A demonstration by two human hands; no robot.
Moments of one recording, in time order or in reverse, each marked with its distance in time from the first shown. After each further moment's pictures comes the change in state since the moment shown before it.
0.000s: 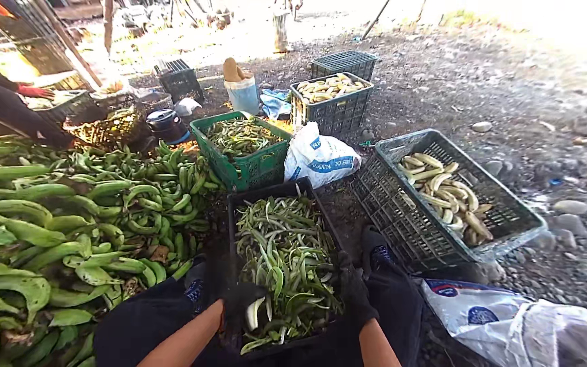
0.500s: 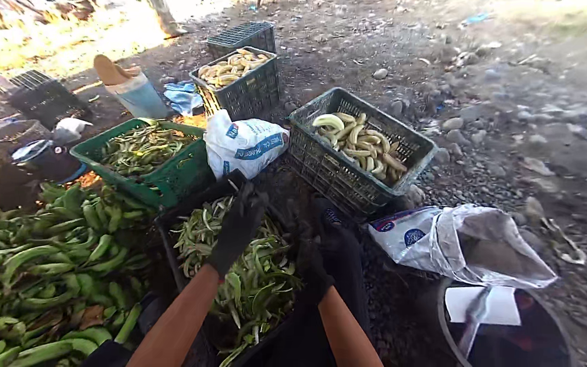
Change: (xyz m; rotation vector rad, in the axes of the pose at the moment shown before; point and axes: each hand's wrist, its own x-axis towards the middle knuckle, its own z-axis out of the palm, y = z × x) left_hand 0.006 0.207 0.028 0.131 0.326 0.689; right_hand 0.005 0.012 -0.002 0.651 0.179 -0.050
